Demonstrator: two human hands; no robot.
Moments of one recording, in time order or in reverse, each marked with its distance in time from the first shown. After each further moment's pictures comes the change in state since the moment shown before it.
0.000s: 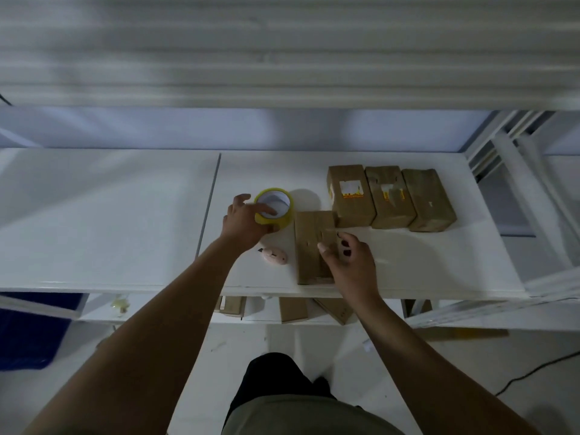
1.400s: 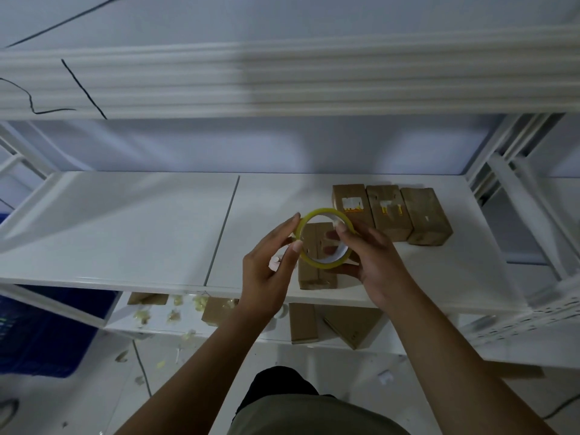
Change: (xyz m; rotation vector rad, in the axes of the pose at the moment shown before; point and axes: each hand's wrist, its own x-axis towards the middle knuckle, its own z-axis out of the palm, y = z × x) left_hand -0.180 0.084 -0.004 -0.657 0.433 0.554; right_hand -0.039 -0.071 -0.085 0.809 -0.365 0.023
